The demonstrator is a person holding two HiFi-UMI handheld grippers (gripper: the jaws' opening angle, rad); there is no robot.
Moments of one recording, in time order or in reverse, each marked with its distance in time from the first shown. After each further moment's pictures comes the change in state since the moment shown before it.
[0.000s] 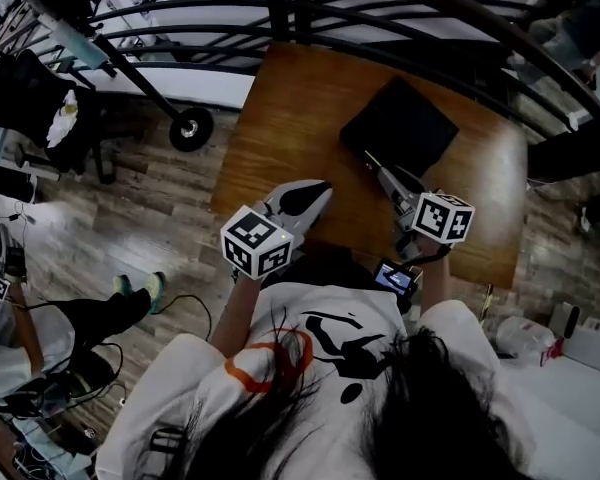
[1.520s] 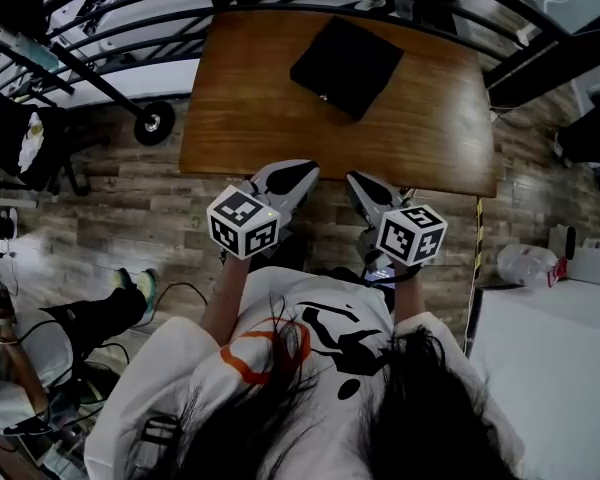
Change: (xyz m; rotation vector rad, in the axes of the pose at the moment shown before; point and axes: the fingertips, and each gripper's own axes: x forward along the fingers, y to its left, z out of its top) left arm -0.046 -0.146 -0.080 0.011 0.065 -0.173; right arm -0.159 0.107 -0.150 -0.062 -0.099 -0.087
